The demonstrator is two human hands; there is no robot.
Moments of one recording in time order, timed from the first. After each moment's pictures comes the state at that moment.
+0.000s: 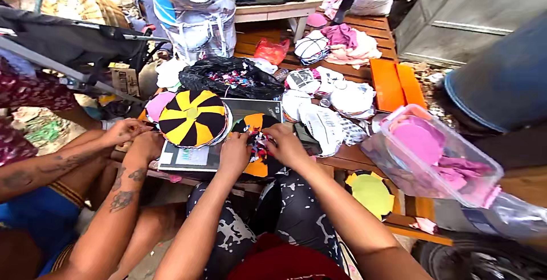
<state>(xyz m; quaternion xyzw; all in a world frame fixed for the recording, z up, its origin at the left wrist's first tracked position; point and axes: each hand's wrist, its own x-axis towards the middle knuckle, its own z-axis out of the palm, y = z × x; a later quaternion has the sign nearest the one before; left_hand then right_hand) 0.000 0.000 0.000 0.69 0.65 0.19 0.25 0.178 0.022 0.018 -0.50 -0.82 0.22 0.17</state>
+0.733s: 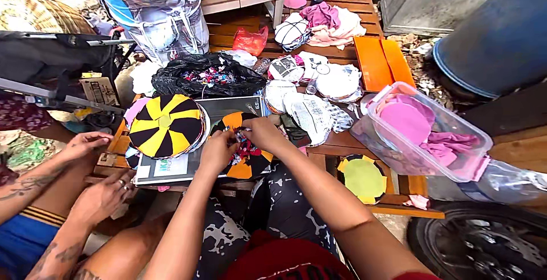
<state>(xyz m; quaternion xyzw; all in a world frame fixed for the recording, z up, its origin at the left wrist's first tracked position) 0.004 0.021 0.007 0.69 0.64 0.17 0.28 0.172 0.054 0.037 -0.51 -0.81 0.28 0.12</state>
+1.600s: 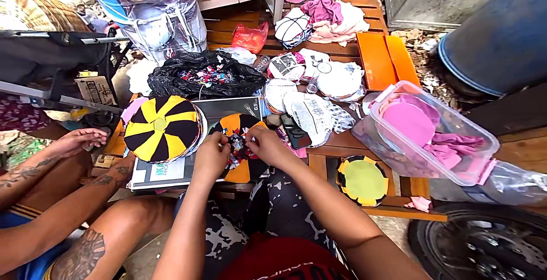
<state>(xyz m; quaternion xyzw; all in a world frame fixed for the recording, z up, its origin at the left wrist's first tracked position) 0.008 0.011 0.030 0.63 0.69 0.19 0.31 0.190 0.038 0.024 -0.48 -0.78 0.35 0.19</state>
